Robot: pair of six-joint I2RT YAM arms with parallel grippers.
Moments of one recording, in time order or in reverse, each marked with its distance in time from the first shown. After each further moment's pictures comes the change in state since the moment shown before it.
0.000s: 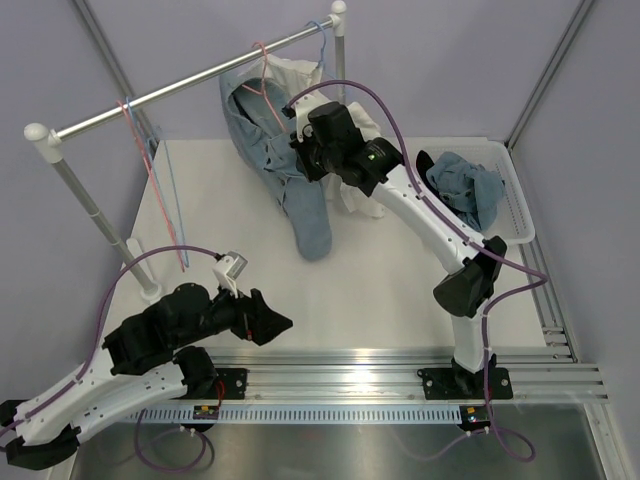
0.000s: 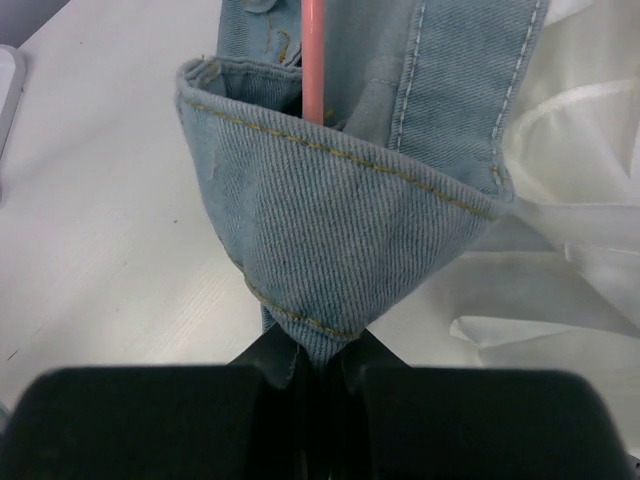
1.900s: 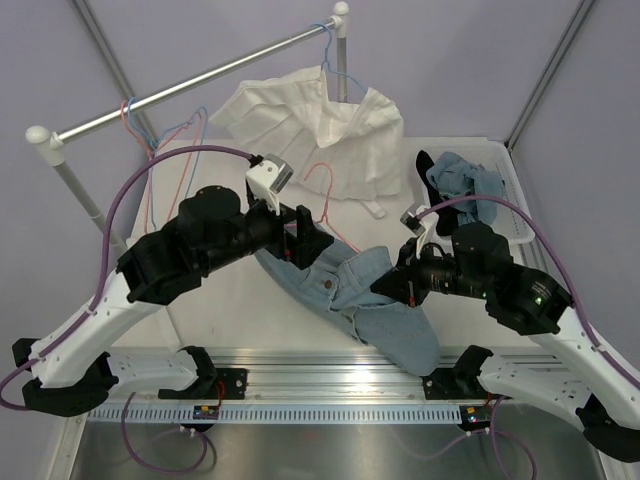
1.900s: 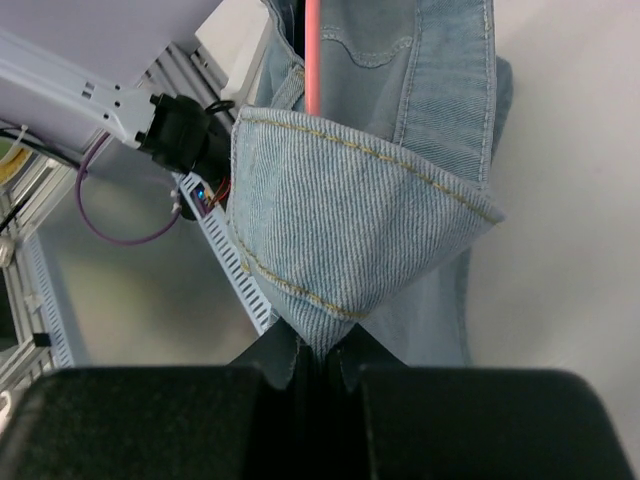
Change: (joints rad) left arm 0.000 0.684 0.843 -0.032 -0.107 0.361; right arm 0.069 -1.182 -1.088 0.015 -0.347 0.331
